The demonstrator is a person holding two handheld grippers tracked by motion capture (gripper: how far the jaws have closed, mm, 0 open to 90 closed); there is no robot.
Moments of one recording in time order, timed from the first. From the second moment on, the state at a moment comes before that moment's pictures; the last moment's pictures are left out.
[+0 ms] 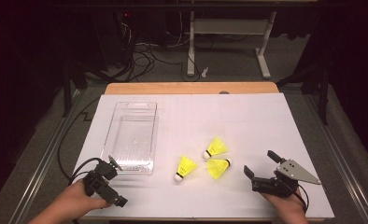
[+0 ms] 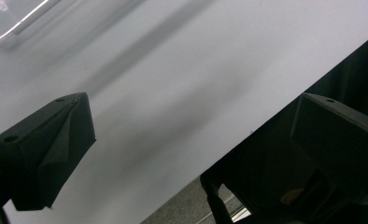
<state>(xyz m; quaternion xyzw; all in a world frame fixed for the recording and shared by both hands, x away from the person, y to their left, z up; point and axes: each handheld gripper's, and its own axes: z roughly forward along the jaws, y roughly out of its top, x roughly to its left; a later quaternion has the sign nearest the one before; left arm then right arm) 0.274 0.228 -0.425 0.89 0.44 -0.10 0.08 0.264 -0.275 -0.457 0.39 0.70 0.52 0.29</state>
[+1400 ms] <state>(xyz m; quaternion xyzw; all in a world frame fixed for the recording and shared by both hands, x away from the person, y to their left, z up) 0.280 0.125 -0.418 0.92 0.34 -0.14 0.11 0.263 -0.273 -0.457 0.39 0.70 0.52 0.29</state>
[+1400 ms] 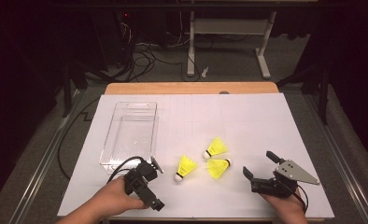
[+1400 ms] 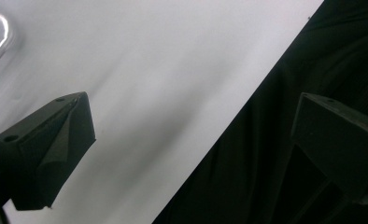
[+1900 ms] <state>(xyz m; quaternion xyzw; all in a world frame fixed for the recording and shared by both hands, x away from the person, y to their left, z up) 0.284 0.093 -0.421 0.93 0.32 -0.13 0.11 0.263 -0.273 -0.457 0.39 0.70 0.52 0.29</state>
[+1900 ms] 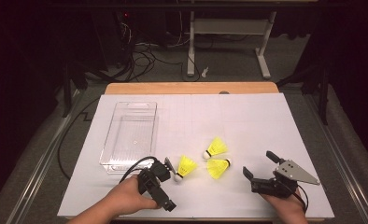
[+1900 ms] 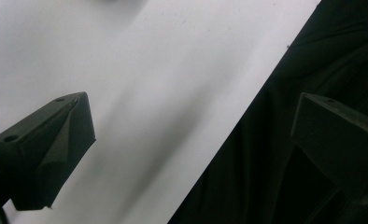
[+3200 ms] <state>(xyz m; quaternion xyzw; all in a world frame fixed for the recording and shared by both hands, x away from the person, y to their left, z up) 0.305 0.056 -0.406 0.94 0.30 -0.11 0.10 0.262 -0.274 -0.456 0.38 0.70 0.53 0.29</state>
